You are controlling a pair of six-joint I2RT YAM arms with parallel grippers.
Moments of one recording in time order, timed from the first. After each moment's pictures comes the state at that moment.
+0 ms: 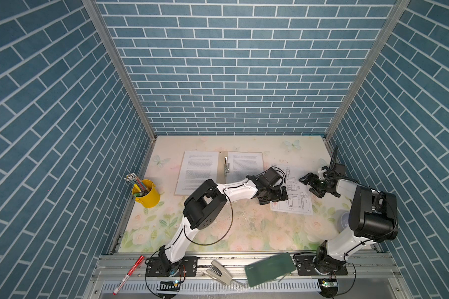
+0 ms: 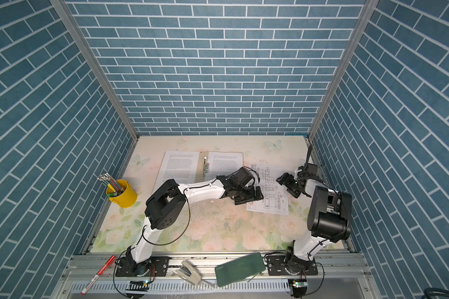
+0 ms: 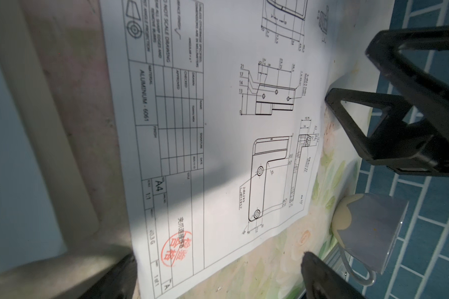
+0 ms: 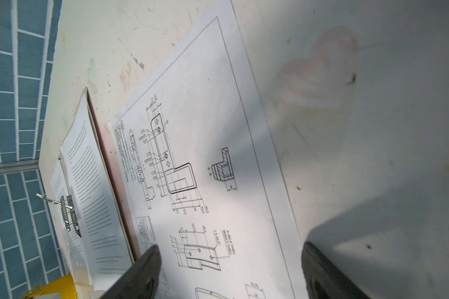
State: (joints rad) left arm -0.97 2.19 1.61 -0.34 0.30 -1.00; right arm -0.21 1.65 0.83 -0.26 -0.54 0.40
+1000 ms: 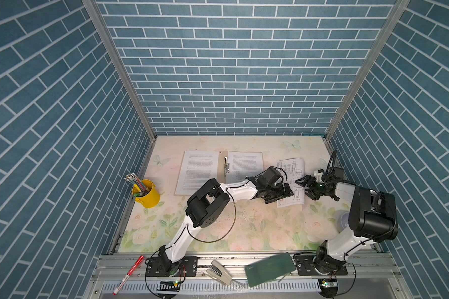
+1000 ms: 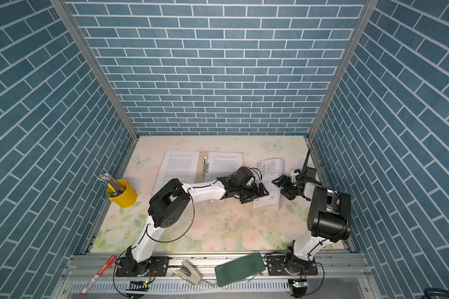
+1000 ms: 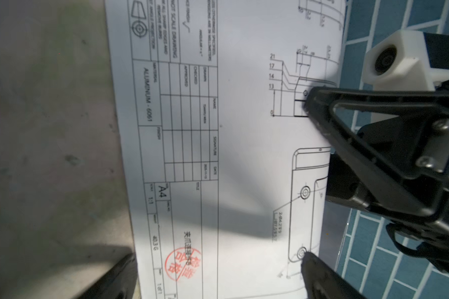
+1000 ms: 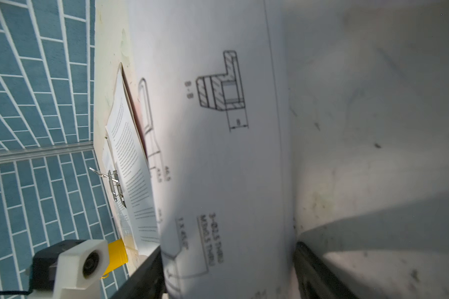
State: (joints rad) left arm -0.95 2.23 1.59 -0.13 0.36 -1.08; right arm -0.21 1.65 0.77 -0.21 -0.71 0.47
